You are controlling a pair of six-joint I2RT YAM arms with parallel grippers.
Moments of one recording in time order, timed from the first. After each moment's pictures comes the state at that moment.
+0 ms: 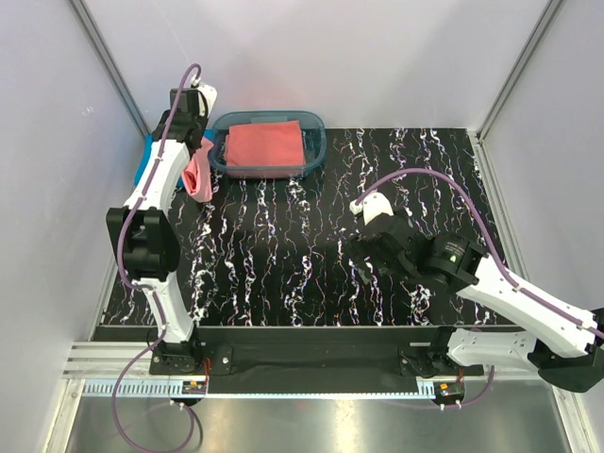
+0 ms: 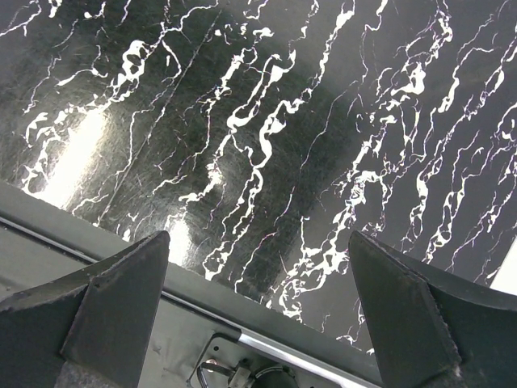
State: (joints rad) left arm -0.06 1.93 1.85 -0.51 -0.31 0.39; right arm 1.04 1.08 1.26 -1.07 0.49 0.26
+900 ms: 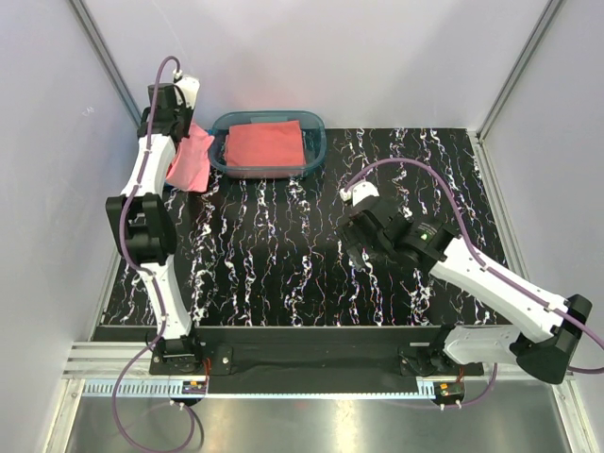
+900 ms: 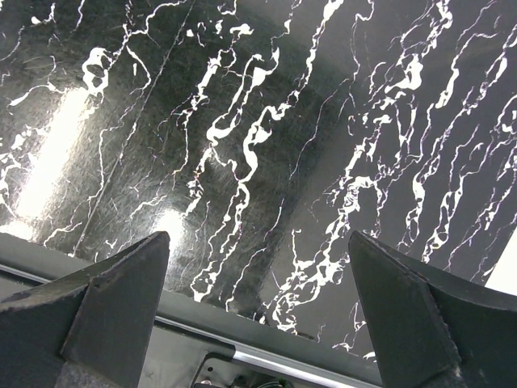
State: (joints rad) left arm 0.08 2.09 1.98 -0.38 -0.05 0.41; right arm 0.90 1.21 1.26 -0.99 0.44 0.21
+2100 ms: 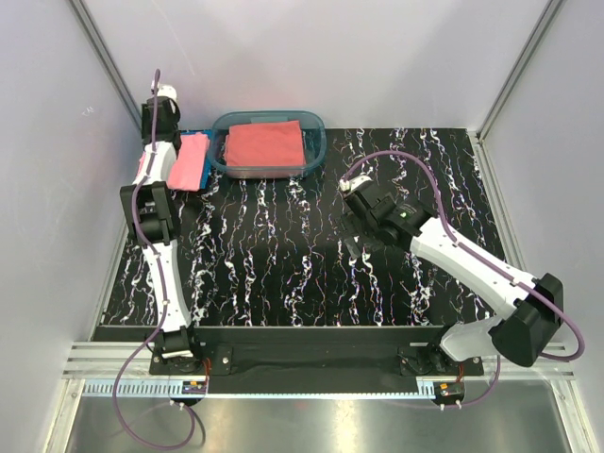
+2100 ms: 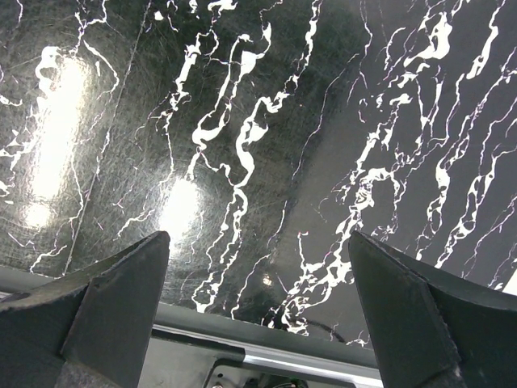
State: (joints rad) left arm 0.16 2.48 2.22 -0.13 -0.32 0.30; right arm 0.75 1.37 1.26 -0.95 0.34 0.20
